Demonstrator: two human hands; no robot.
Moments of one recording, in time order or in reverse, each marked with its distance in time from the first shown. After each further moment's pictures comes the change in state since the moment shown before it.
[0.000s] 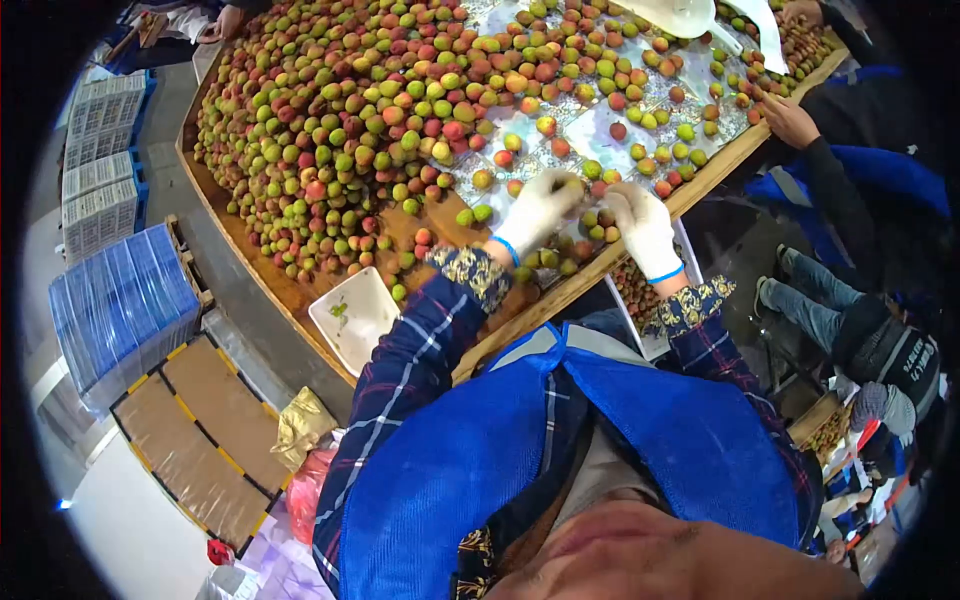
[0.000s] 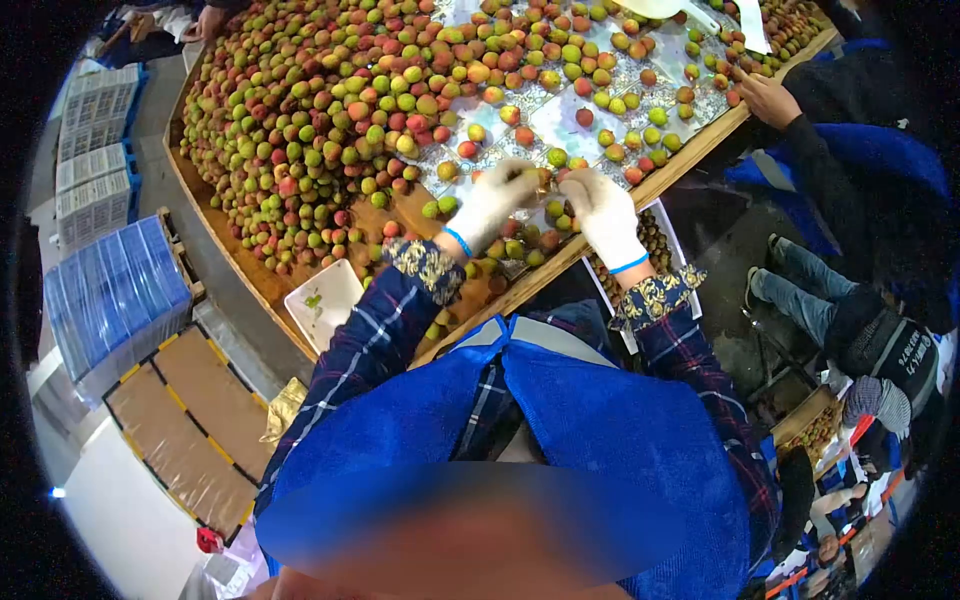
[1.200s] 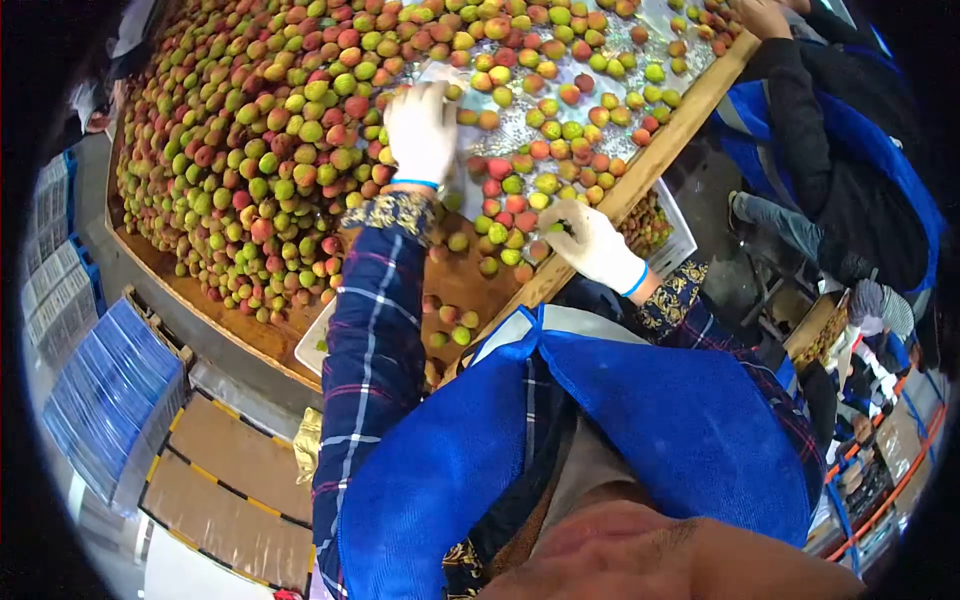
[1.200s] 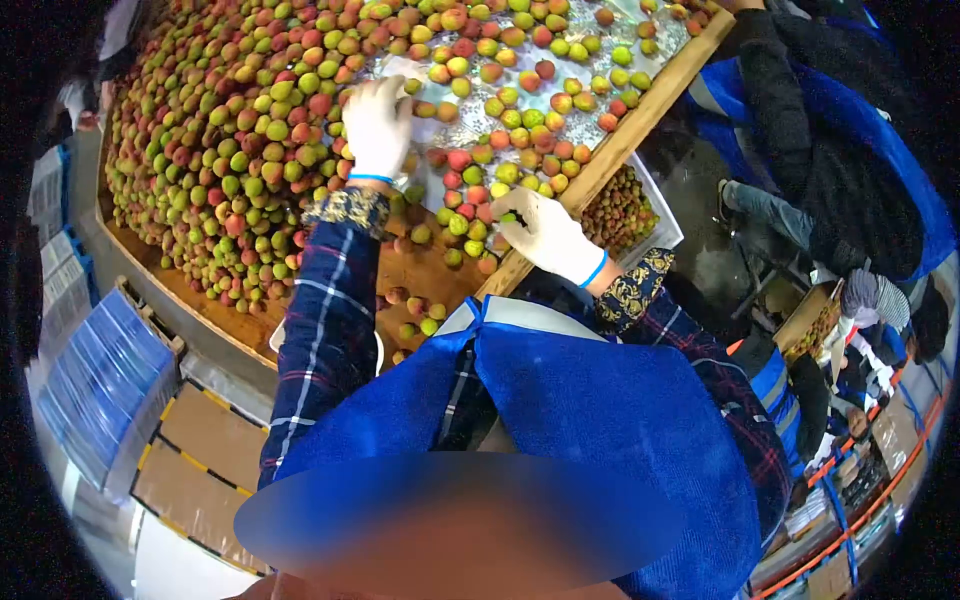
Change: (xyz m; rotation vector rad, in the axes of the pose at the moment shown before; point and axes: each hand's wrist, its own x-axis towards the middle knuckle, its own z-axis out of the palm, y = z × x) left_hand 0.099 -0.025 -0.136 1.119 0.503 0.827; right_hand -0.044 -0.052 0.060 0.259 -0.179 0.110
